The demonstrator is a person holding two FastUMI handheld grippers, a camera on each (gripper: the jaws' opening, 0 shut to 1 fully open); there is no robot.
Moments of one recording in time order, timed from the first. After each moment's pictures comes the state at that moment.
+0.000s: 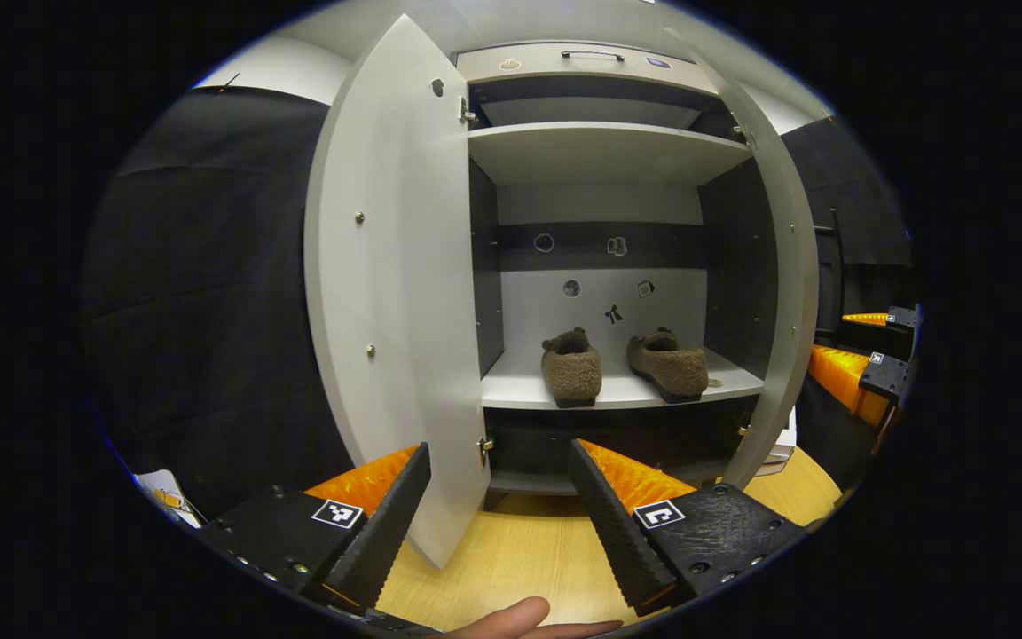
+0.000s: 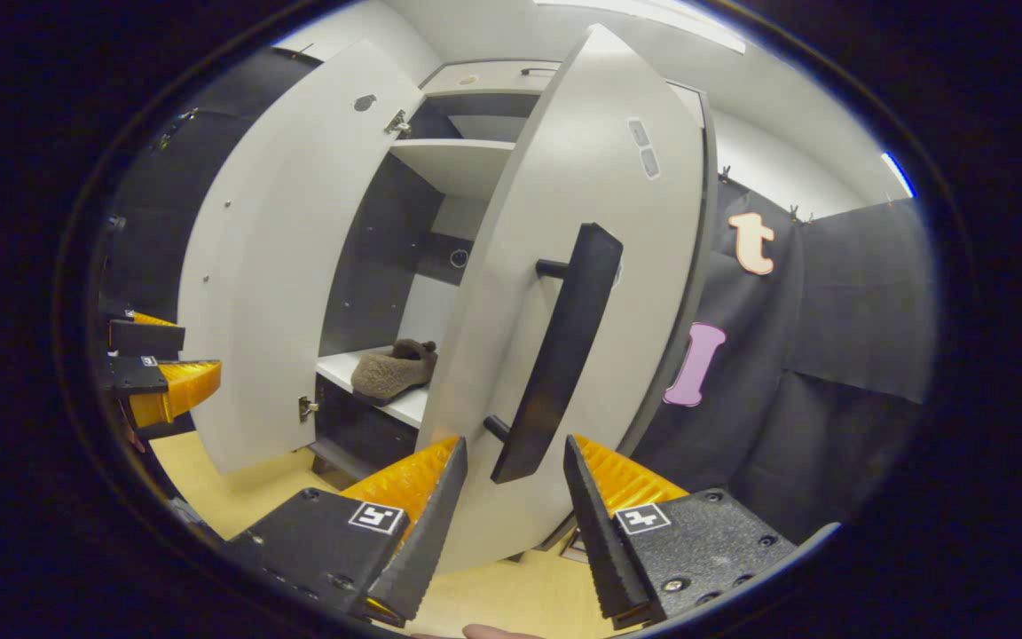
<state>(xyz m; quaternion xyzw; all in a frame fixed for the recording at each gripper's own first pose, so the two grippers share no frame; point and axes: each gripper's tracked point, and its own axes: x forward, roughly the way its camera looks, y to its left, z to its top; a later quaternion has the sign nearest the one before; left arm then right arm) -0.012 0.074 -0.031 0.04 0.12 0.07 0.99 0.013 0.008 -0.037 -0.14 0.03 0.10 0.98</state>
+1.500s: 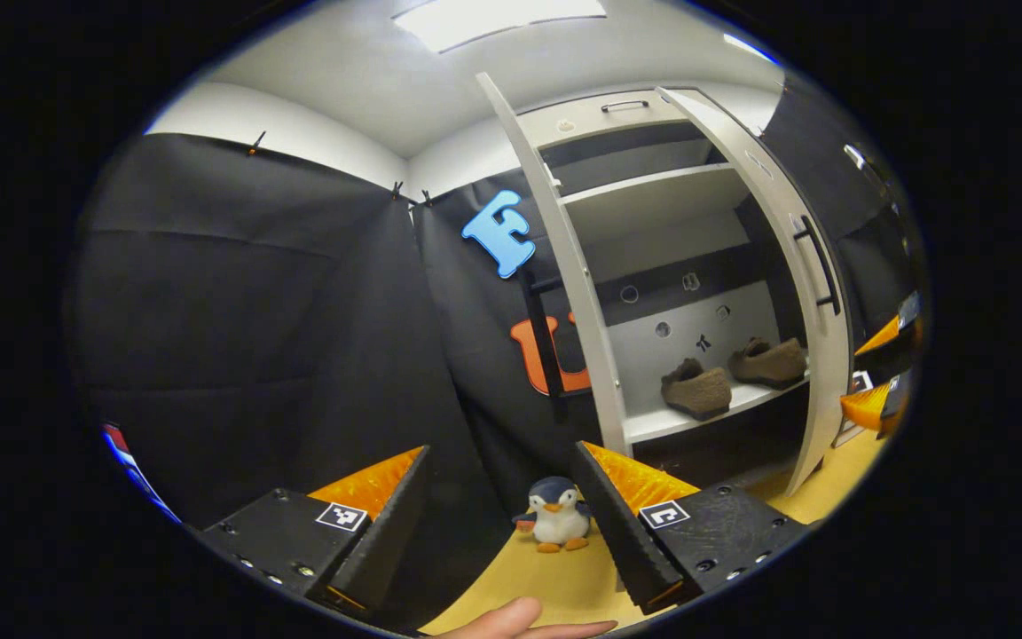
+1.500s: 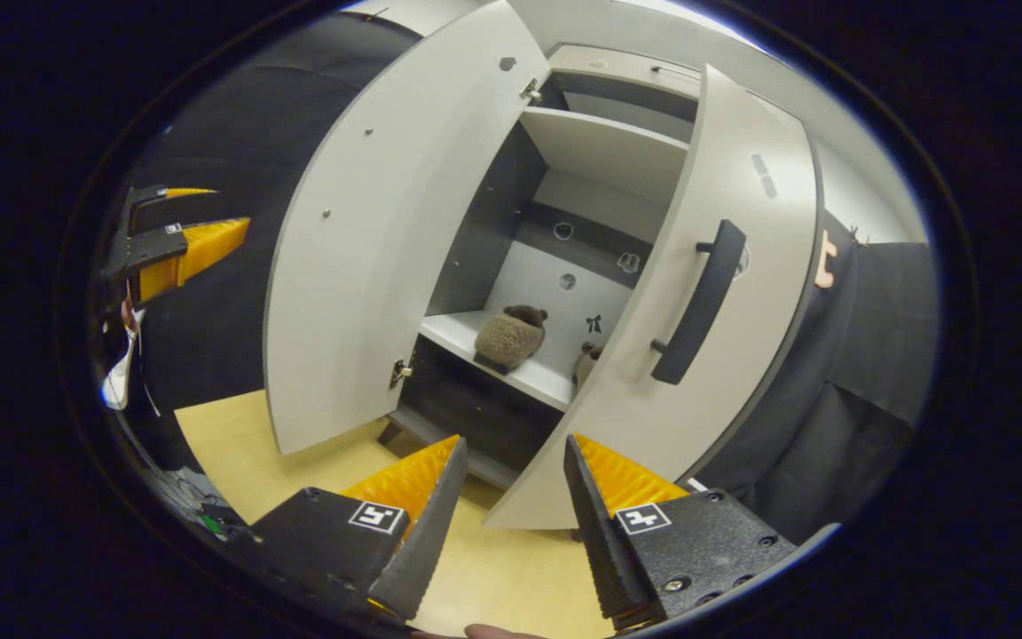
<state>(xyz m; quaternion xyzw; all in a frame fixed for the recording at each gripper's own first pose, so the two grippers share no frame) -0.042 0.236 0.000 0.17 0.01 0.14 0.98 -0.035 0.126 -0.101 -0.21 0.08 0.14 0.96</state>
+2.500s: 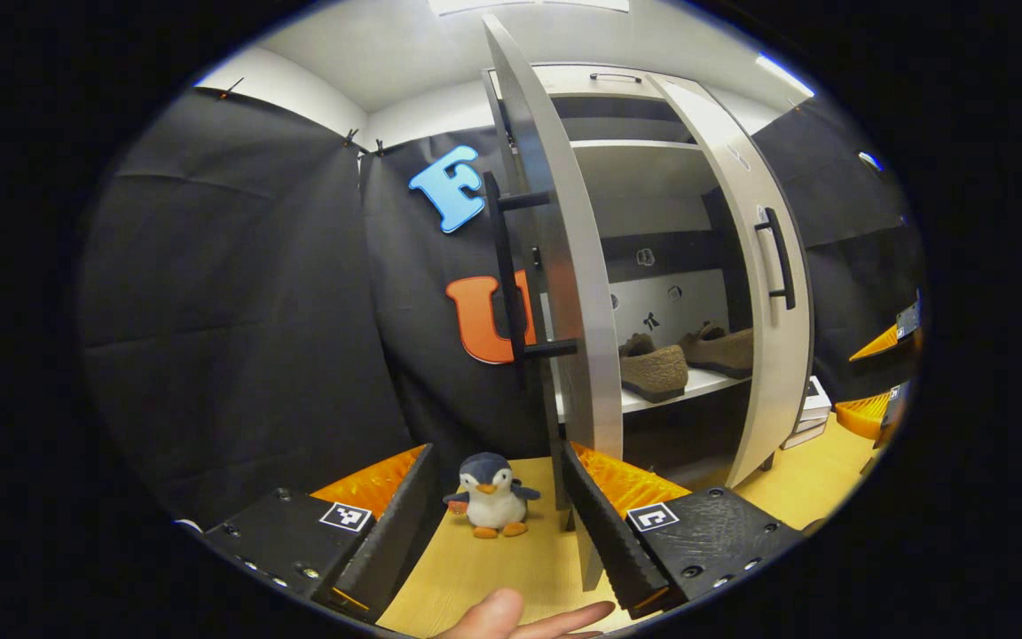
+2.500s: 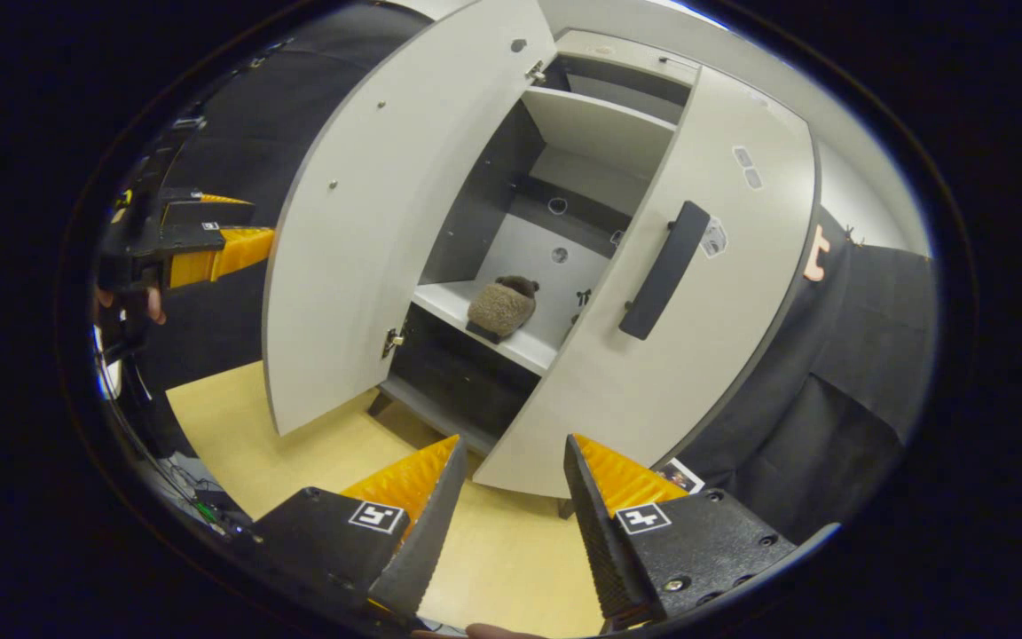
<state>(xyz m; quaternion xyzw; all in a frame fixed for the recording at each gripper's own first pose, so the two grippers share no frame) 0.002 0.202 -0.034 0.09 0.06 0.02 0.99 -0.050 0.118 -0.115 -0.23 0.12 0.12 0.96</state>
